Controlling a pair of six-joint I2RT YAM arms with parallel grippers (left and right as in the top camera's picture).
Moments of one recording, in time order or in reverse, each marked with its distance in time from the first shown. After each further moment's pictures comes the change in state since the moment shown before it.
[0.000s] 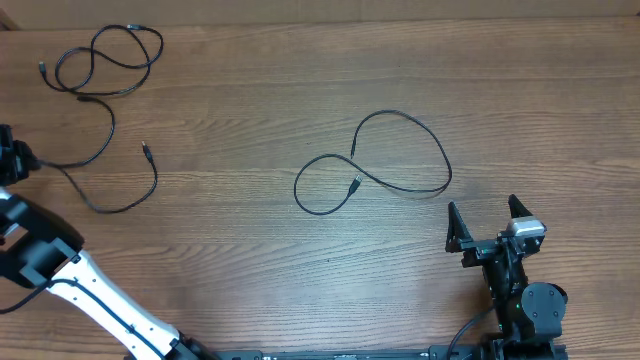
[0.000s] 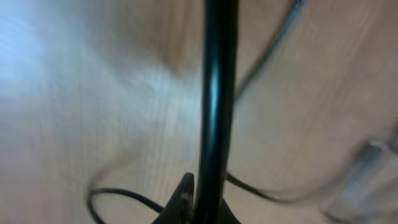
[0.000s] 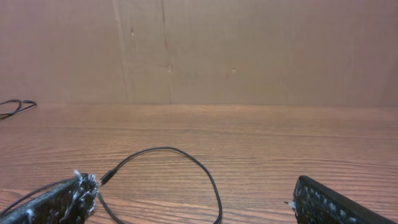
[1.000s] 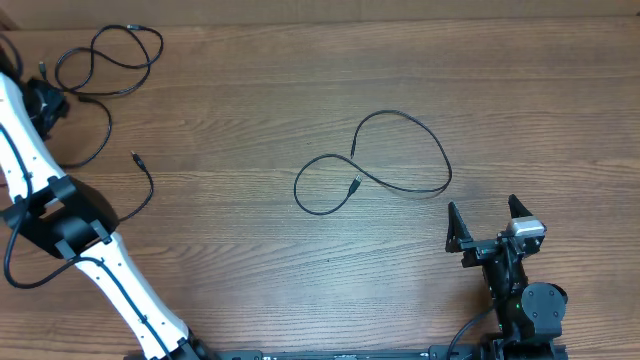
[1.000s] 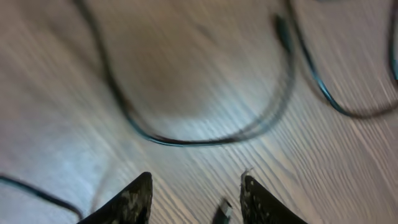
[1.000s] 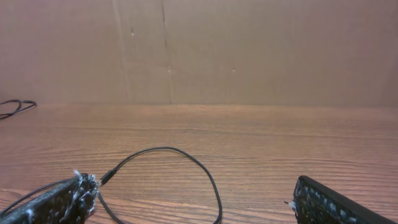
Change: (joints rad) left arm -0.236 -0.002 0.148 0.019 -0.166 0.587; right arm 0.000 0.000 0.000 0.000 0.000 0.000
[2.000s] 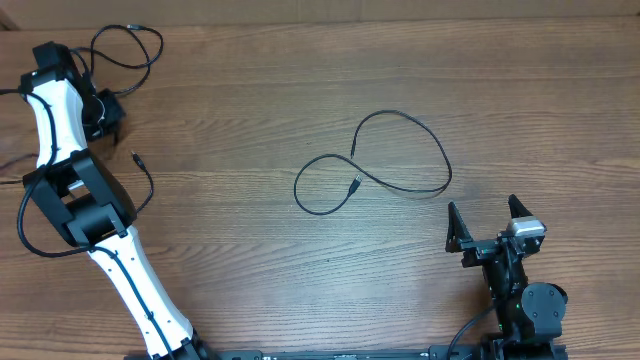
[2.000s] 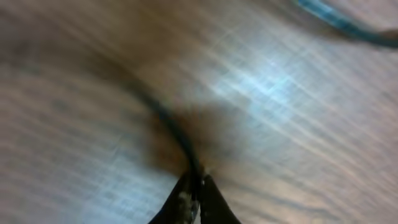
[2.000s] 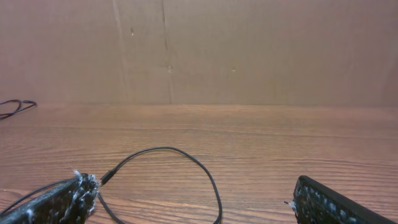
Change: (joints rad) left arm -0.098 0.000 -0.430 0.395 0.033 0.282; right arm 0.000 0.000 0.000 0.000 0.000 0.000
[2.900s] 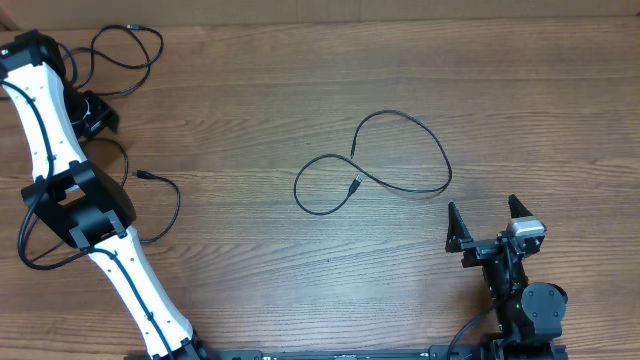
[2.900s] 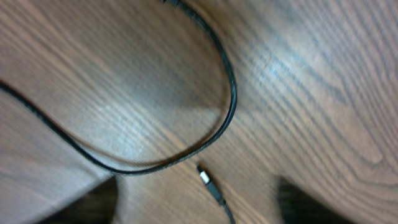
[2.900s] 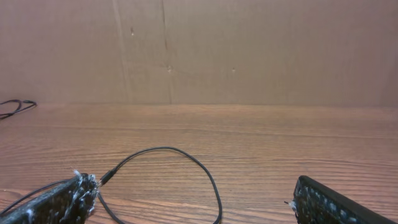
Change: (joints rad) left arm 0.002 -0.004 0.294 -0.536 -0.061 -0.270; right arm 0.000 0.000 0.000 0.000 0.000 0.000
